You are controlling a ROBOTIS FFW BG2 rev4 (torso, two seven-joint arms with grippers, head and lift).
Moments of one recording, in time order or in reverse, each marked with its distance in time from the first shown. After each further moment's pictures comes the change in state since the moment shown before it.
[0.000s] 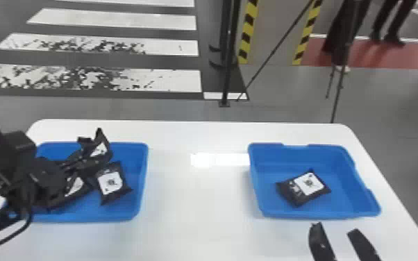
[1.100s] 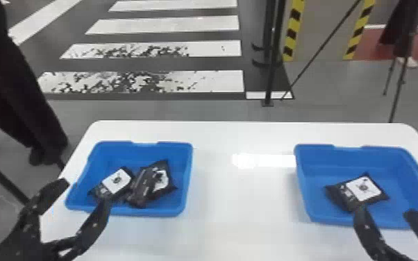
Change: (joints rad) left arm 0.542 -0.079 0.177 -0.167 0.475 -0.527 0.168; right arm -0.132 0.005 -0.070 -0.024 0.172 0.160 0.006
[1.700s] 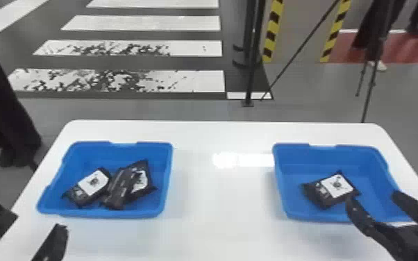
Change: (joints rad) left arm 0.247 -0.047 -0.023 -0.157 0.137 -0.049 0.086; right arm -0.153 0.001 -0.197 -0.118 0.253 0.474 0.128
